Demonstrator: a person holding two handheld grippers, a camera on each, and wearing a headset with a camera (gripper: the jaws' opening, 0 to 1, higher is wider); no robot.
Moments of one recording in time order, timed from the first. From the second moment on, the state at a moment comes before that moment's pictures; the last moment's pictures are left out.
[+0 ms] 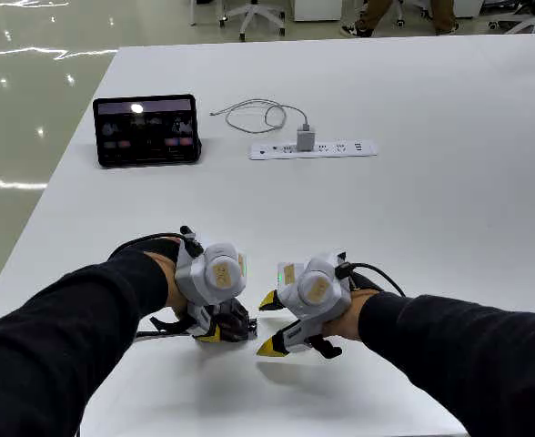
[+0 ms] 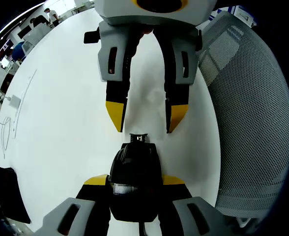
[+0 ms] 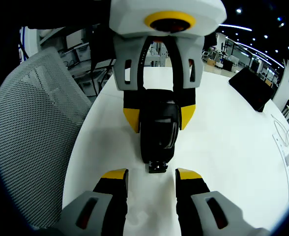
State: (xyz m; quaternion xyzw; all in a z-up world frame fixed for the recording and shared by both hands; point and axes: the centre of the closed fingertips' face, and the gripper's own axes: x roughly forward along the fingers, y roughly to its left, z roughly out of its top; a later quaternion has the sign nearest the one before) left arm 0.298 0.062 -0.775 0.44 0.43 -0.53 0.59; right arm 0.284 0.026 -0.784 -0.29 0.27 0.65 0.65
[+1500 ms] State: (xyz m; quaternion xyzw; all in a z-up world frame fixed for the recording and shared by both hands) left arm 0.299 0.062 -0.775 0.40 0.42 -0.53 0.61; right arm 0.293 0.036 -0.795 -0.27 0.30 0.63 0.66
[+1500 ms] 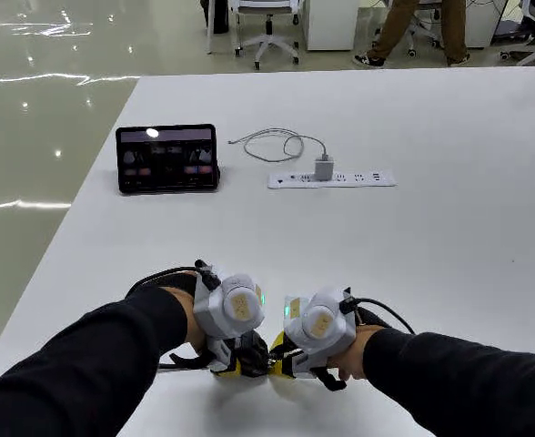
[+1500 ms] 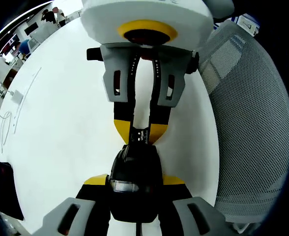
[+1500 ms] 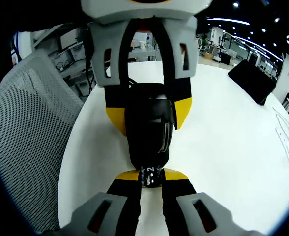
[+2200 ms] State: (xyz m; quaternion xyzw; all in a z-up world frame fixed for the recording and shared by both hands) left arm 0.301 0.061 -0.774 0.38 0.42 -0.52 0.64; right arm 0.296 0.013 -0.795 -0.29 0.31 0.63 0.65
